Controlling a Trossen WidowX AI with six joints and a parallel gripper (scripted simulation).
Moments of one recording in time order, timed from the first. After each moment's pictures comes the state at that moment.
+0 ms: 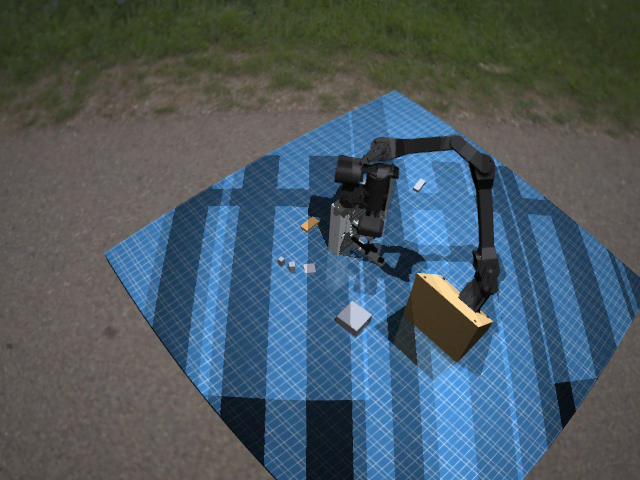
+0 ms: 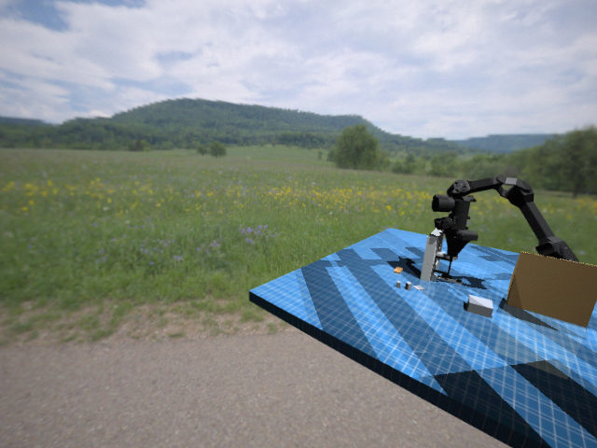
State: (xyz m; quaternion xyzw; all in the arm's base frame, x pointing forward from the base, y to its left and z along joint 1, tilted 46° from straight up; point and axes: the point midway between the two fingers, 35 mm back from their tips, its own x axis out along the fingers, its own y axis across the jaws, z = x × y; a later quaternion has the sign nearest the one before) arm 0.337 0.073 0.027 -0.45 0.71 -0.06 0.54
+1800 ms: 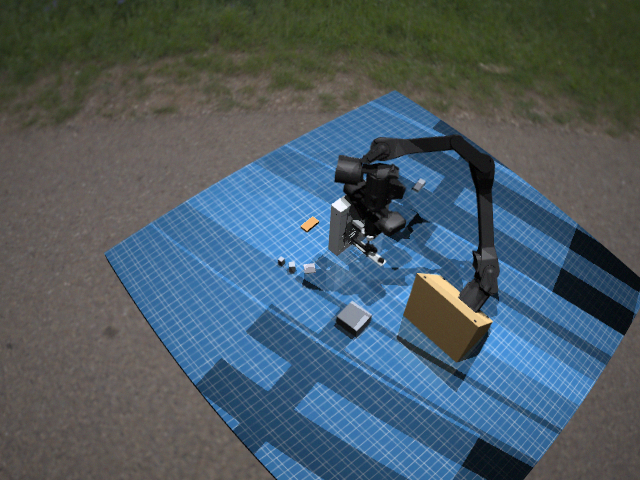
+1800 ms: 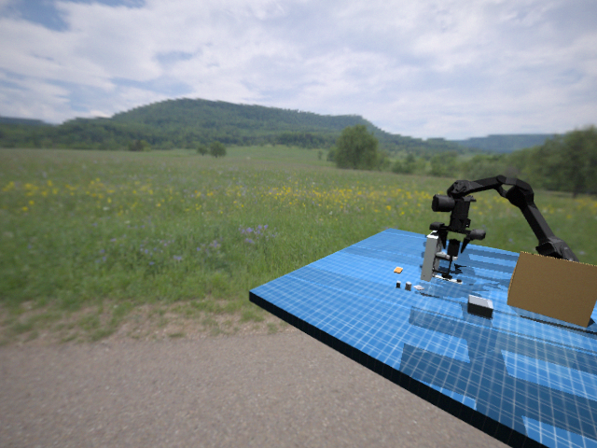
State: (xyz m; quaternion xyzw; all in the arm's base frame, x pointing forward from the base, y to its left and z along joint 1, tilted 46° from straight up) arm 0.337 0.073 0.027 0.32 0.22 -0.67 0.63
